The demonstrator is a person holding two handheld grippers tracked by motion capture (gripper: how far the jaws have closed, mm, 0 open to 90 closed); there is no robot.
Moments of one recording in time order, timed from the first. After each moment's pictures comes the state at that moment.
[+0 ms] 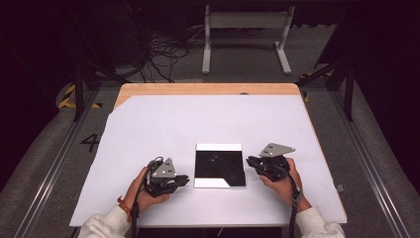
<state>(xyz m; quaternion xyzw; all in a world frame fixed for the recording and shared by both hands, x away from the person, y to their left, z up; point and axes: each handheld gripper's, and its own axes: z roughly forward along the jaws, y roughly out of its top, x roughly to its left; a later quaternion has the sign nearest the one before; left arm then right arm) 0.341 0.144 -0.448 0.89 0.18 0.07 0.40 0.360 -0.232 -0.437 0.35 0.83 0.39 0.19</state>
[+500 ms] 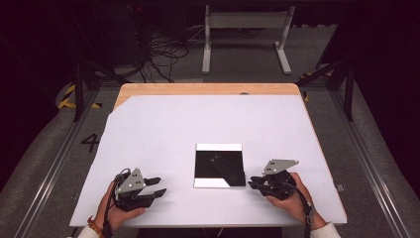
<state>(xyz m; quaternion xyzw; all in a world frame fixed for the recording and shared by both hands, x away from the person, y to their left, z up) 0.304 0.207 -0.452 0.87 0.25 0.12 0.41 0.321 -0.236 -0.437 0.31 0.88 0.35 0.10</state>
